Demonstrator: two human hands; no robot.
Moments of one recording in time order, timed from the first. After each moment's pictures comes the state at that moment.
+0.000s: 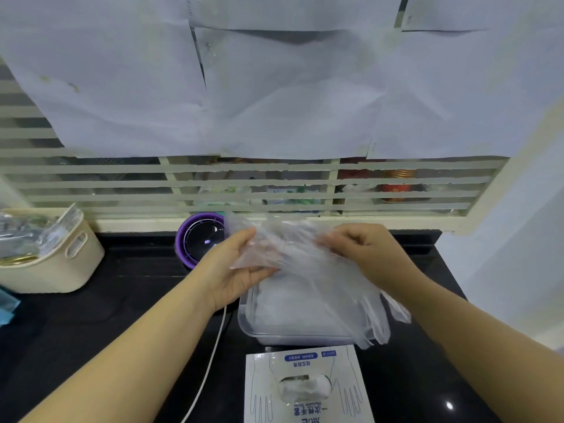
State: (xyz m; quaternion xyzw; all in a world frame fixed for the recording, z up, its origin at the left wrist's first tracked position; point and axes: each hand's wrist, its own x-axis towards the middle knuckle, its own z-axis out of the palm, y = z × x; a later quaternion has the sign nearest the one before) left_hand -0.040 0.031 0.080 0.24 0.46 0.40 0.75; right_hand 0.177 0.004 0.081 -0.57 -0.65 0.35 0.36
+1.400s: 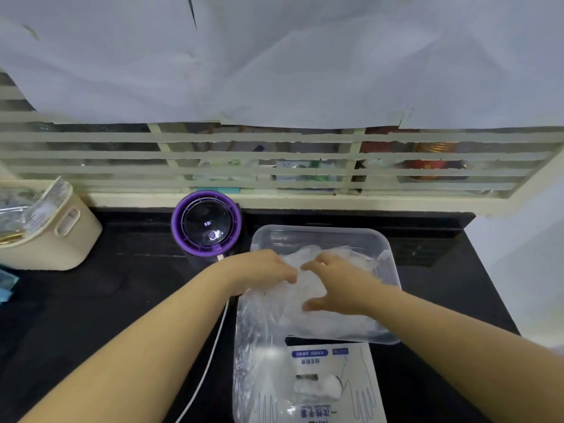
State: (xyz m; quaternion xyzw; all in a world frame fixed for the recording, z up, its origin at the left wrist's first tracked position) left_hand -0.026 0.074 0.028 0.63 0.59 -0.10 0.49; right_hand 0.152 0.046 -0.025 -0.57 -0.79 0.23 -0.08
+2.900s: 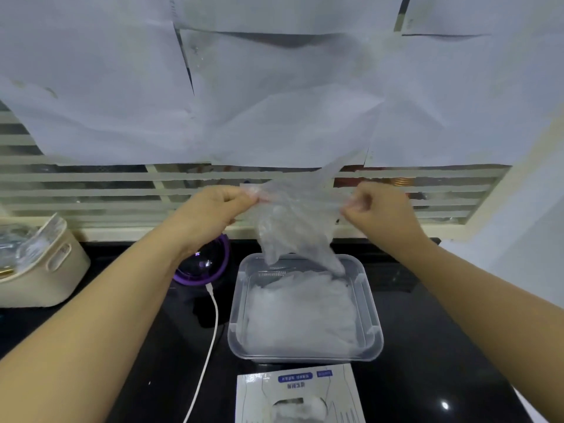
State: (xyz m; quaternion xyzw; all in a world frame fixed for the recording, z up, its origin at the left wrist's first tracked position) left_hand -0.051 0.091 0.131 0.68 0.49 0.28 0.46; right_hand 0.207 0.069 0.107 -0.66 -0.68 0.08 0.33
